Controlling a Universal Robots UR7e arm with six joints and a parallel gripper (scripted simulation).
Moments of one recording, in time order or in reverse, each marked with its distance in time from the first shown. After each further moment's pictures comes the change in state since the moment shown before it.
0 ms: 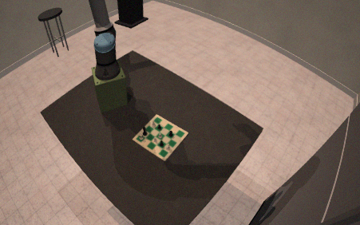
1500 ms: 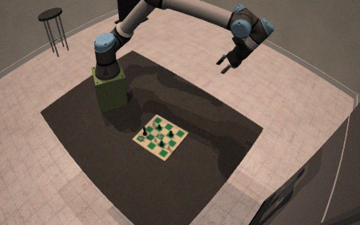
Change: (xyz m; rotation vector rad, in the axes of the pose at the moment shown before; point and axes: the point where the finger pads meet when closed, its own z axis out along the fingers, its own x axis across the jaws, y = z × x) arm -0.207 -0.367 0.323 0.298 0.461 1.251
